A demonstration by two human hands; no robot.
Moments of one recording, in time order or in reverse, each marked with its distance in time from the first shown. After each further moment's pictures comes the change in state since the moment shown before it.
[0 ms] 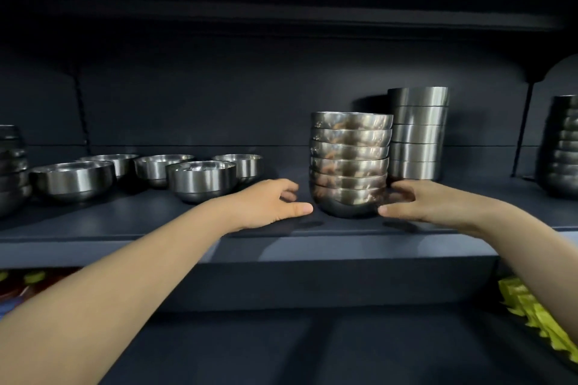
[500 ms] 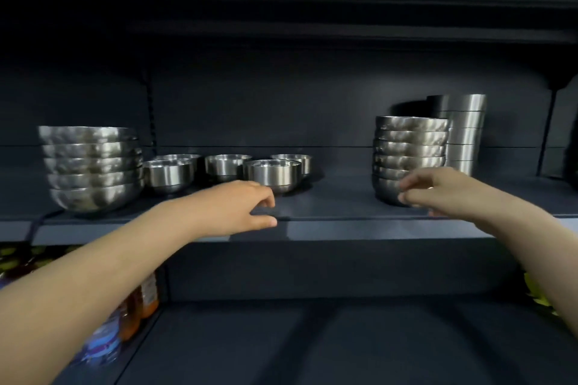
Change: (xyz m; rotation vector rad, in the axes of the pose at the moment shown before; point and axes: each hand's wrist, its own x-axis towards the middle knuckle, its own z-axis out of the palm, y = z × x) left_hand -0.133 -0.087 -0.095 0.659 0.040 0.150; right_hand -0.056 -0.115 0.073 0.026 0.265 0.003
